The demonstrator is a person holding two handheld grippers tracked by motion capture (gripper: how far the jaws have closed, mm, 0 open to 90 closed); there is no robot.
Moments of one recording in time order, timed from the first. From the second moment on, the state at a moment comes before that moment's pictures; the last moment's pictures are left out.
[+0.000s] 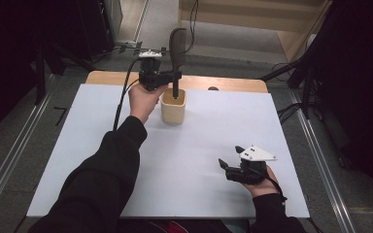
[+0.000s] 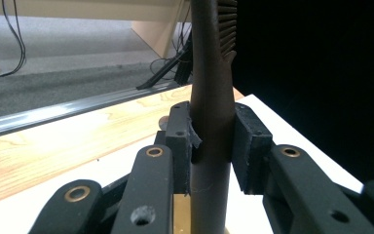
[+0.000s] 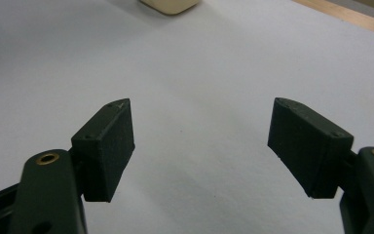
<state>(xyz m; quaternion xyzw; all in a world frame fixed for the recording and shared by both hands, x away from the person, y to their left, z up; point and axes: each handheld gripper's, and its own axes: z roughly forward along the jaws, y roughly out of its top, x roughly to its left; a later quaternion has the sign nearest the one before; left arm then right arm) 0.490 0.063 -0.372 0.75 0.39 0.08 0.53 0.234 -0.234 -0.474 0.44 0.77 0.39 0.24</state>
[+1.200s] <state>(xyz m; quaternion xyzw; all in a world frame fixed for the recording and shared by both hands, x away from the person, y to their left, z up) 0.486 0.062 -0.402 0.76 0.39 0.07 0.52 0.235 -0.234 -0.474 0.44 0.77 0.38 0.25</state>
